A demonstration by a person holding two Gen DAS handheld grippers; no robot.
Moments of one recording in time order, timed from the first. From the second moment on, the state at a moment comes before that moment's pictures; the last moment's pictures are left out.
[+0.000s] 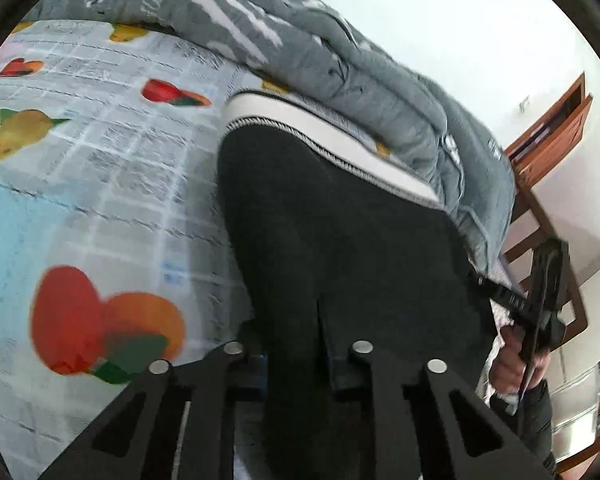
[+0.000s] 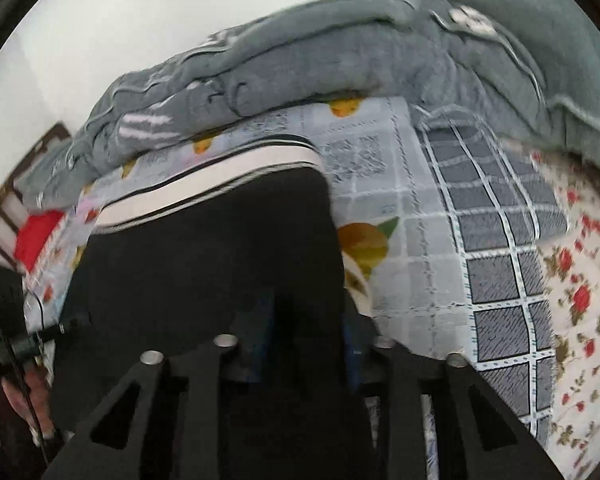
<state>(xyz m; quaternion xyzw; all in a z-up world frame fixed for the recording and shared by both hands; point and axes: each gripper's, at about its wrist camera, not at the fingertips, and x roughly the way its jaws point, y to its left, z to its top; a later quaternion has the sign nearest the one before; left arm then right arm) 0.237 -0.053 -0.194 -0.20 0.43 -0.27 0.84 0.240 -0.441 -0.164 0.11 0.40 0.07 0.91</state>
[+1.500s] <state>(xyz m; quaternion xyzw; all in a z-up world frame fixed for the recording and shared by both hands) 0.325 -0.005 -0.140 0.01 0.37 -0.09 0.92 0.299 -0.226 -0.099 -0.03 0.31 0.11 0.94</state>
